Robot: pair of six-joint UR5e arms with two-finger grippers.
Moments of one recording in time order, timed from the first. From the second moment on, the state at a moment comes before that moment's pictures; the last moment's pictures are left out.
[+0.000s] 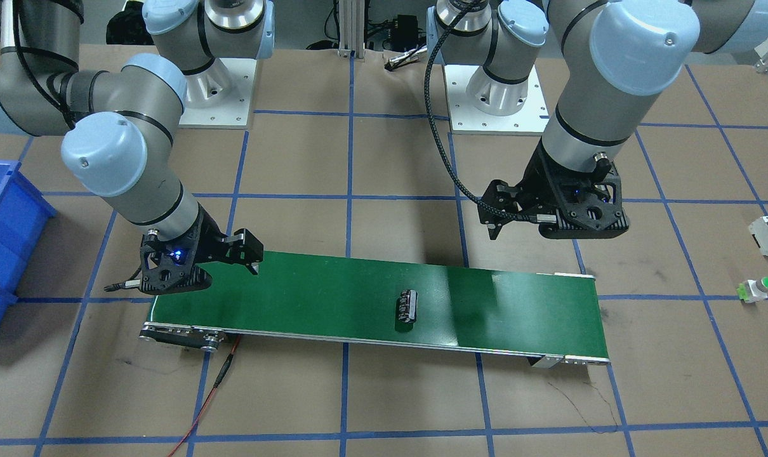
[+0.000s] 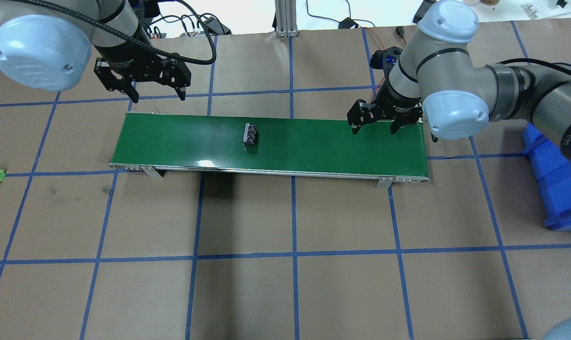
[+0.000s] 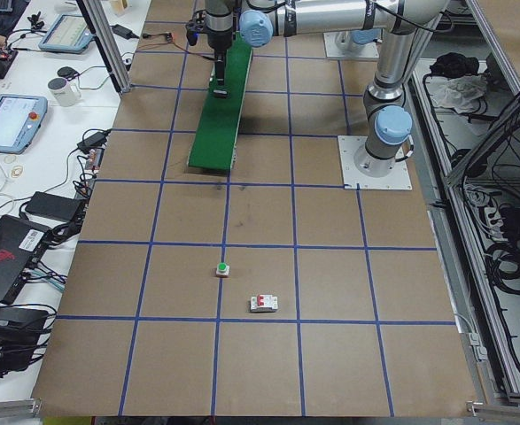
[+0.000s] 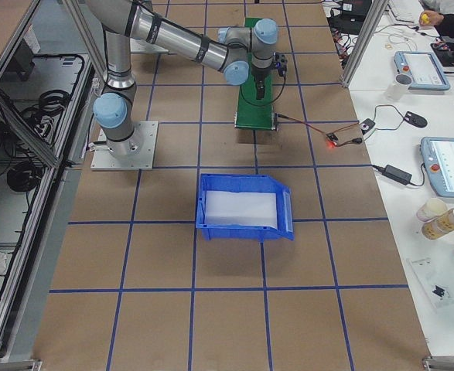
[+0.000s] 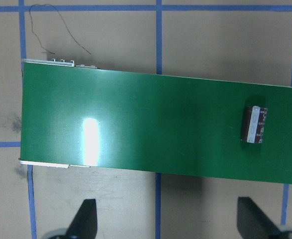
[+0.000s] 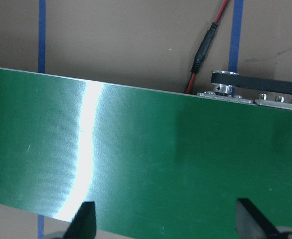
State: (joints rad) left arm -1.57 -1.72 -1.53 -1.42 1.58 -0.02; right arm 1.57 -1.31 1.79 -2.07 -1.39 -0.05
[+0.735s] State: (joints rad) left arm -1.57 -1.72 -1.53 -1.42 1.59 0.07; right arm 1.57 -1.30 1.78 -2.07 -1.39 -0.04
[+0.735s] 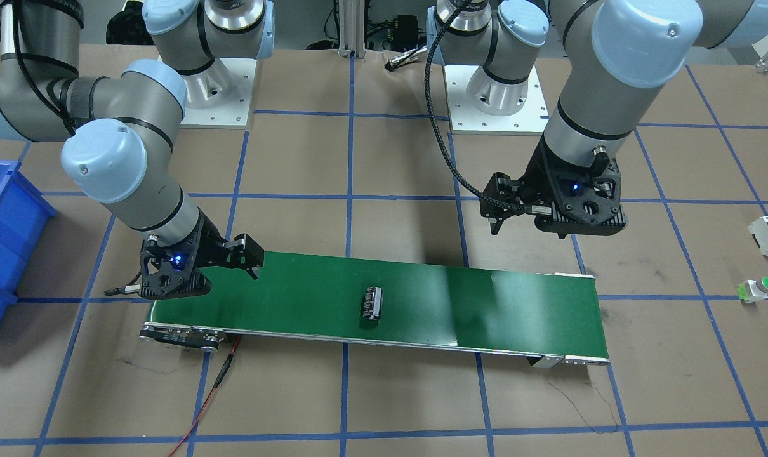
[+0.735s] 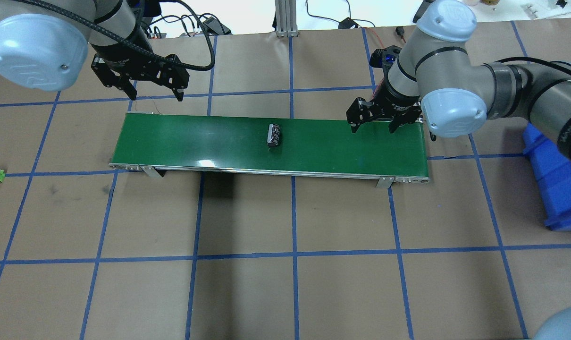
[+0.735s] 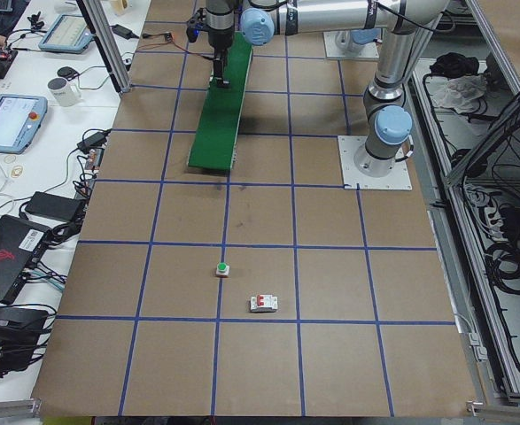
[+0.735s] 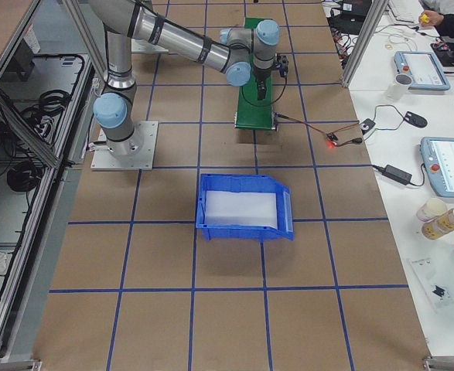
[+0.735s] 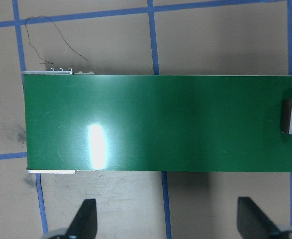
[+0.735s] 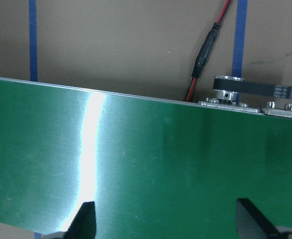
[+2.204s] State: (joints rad) left arm -1.56 -1.67 -1.52 -1.51 1.59 -0.02; right arm 1.60 -1.27 1.78 -2.09 -1.33 0.10
